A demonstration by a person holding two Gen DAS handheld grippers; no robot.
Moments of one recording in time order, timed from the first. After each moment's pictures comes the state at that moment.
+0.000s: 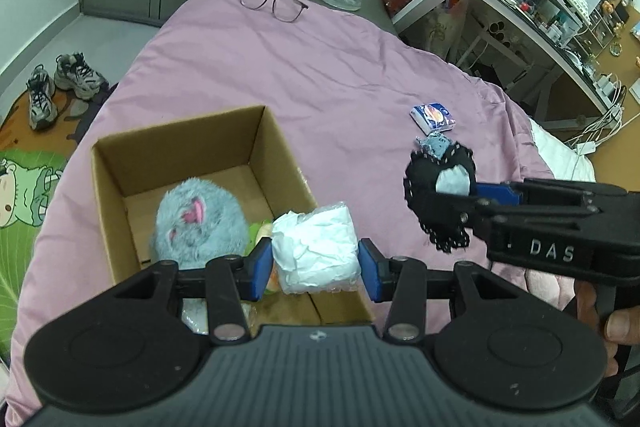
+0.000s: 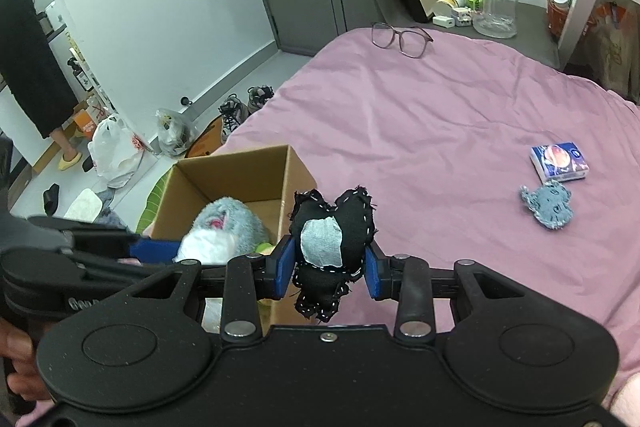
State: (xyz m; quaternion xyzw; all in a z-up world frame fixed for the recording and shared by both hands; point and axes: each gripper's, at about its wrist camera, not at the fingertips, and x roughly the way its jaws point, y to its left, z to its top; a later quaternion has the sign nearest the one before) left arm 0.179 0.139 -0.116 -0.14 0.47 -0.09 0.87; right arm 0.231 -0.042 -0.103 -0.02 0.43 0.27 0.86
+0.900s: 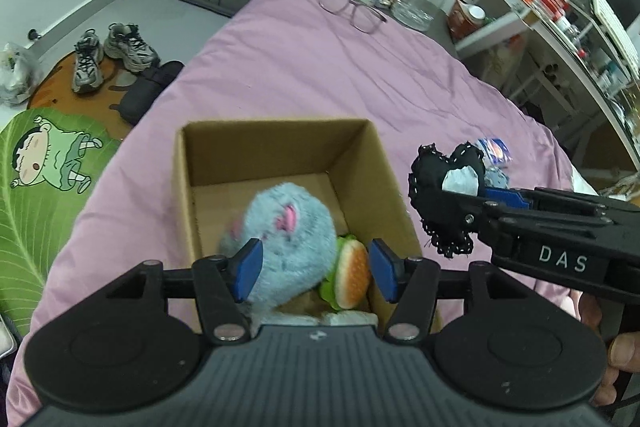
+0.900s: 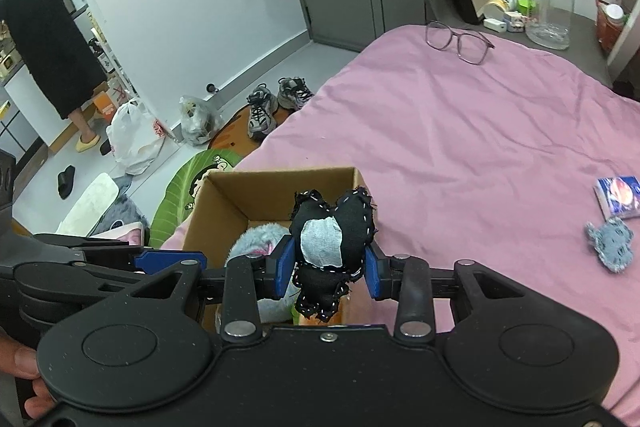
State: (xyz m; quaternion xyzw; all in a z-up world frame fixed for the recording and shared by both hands) left arm 0.188 0.193 -0.133 -0.19 0.47 -0.01 0.86; right arm 0.254 0.023 -0.112 -0.04 0.43 0.32 0.84
